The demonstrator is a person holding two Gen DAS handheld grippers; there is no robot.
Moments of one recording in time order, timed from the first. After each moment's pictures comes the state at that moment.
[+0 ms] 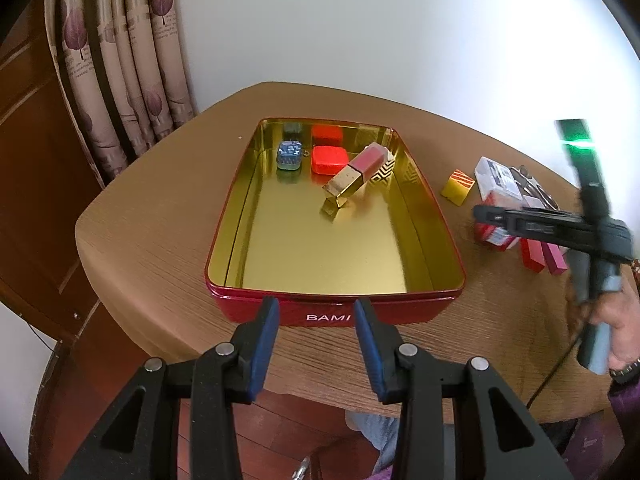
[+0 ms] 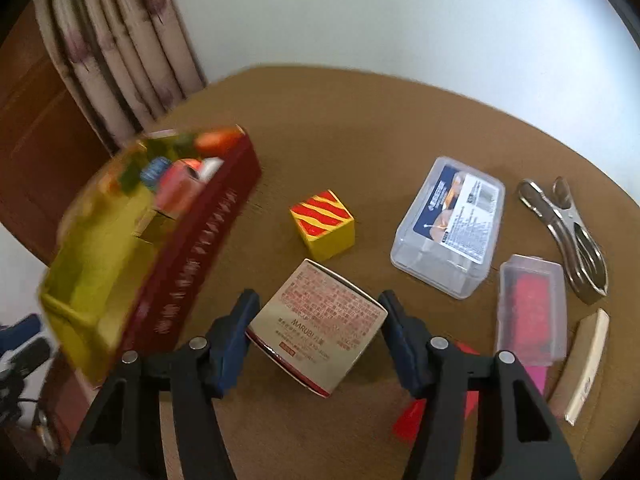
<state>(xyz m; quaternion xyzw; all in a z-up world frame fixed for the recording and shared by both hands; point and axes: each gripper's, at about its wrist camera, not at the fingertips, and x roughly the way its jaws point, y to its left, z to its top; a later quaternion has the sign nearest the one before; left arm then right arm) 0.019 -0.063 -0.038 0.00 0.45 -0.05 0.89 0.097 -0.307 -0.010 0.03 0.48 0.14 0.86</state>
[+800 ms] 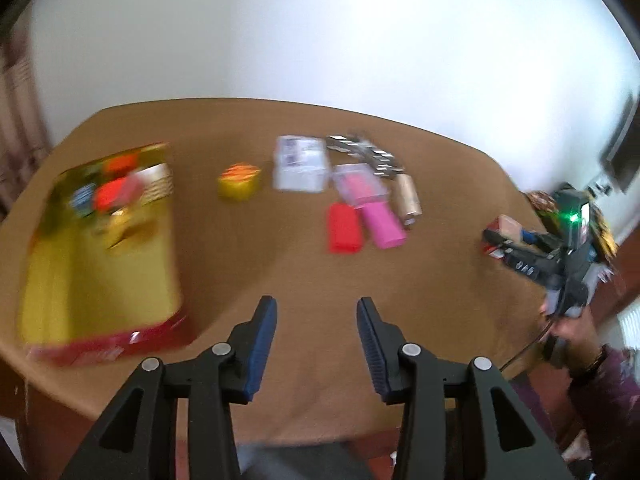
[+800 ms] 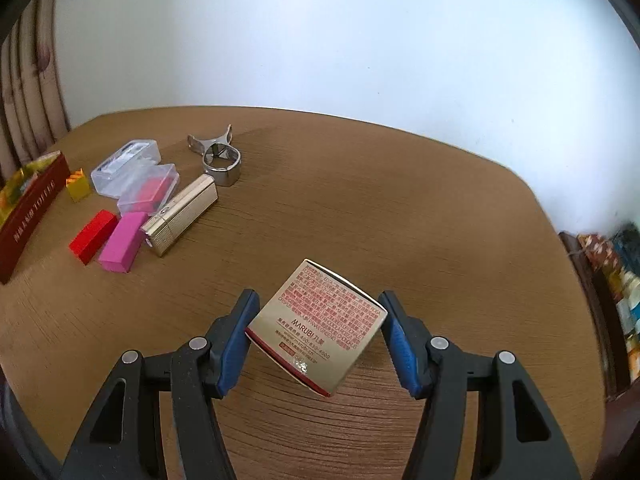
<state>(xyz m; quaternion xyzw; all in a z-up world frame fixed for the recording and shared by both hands) 0.016 -0.218 -0.014 0.03 0.46 -0.29 0.84 -0.059 -0.552 -0.006 0.01 0.42 -0.11 0.90</state>
